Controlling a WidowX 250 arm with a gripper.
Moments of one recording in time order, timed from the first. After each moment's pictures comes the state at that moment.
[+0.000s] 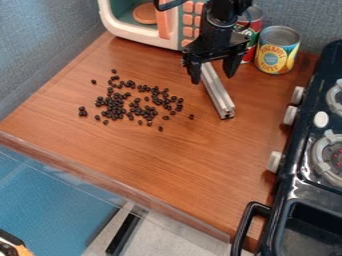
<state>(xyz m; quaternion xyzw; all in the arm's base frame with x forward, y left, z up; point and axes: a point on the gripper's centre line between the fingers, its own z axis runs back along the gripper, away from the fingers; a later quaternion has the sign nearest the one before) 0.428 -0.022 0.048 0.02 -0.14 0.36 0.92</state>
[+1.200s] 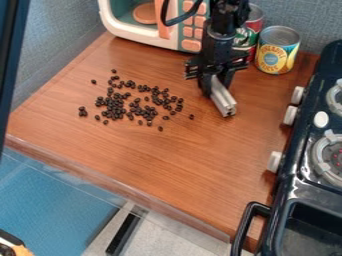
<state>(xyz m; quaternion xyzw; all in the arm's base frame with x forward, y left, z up) 0.432 -0.030 0.023 0.01 -0.08 0.36 0.93</state>
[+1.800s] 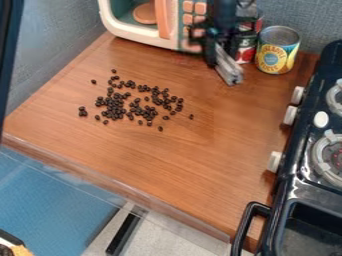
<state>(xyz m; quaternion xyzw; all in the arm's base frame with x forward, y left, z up) 0.427 -0.024 0.074 0.00 0.01 0.32 0.95</state>
